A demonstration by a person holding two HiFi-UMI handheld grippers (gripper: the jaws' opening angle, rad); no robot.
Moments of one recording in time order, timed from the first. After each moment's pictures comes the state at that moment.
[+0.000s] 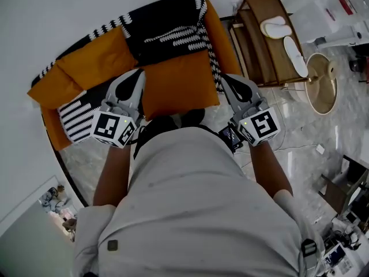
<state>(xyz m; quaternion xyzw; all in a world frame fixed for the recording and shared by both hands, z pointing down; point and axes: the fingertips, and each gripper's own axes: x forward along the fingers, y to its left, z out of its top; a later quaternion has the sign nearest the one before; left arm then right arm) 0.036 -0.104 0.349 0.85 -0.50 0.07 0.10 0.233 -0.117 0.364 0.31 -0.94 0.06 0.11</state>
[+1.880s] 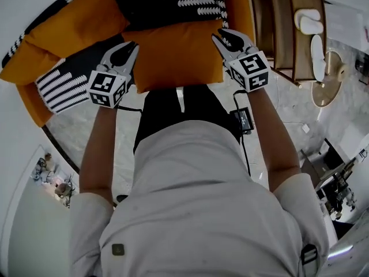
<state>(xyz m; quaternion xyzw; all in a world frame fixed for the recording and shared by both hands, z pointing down) -0.083 -0.196 0.626 0.81 -0.47 0.21 0.28 0.123 -0.279 0.622 0.23 -0.90 0.18 0.33</state>
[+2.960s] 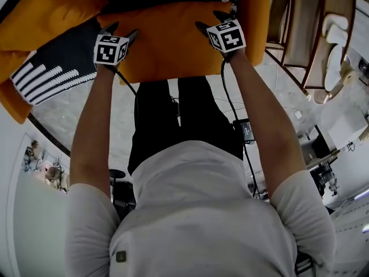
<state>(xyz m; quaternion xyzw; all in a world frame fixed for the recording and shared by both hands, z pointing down) -0.103 -0.186 0.943 0.69 -0.43 0.37 0.46 0.134 -0.283 0.934 0.19 -0.78 0.30 0.51</state>
